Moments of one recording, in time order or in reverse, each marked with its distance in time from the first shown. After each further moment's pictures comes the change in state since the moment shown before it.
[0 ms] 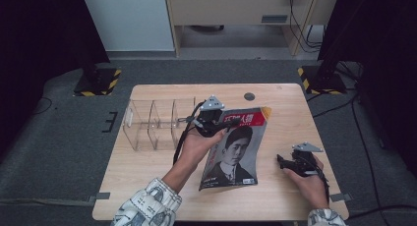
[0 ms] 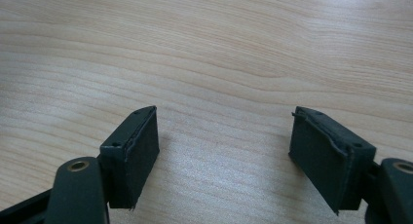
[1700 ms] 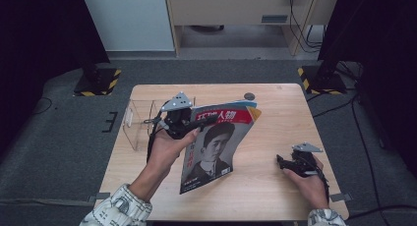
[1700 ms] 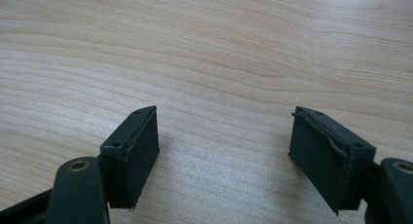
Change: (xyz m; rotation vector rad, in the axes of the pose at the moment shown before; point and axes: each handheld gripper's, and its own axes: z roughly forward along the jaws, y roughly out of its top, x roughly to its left) left arm 0.000 0.008 -0.089 -0.087 0.018 0.015; right arm 0.001 0.000 0.000 -0.004 0.006 -0.002
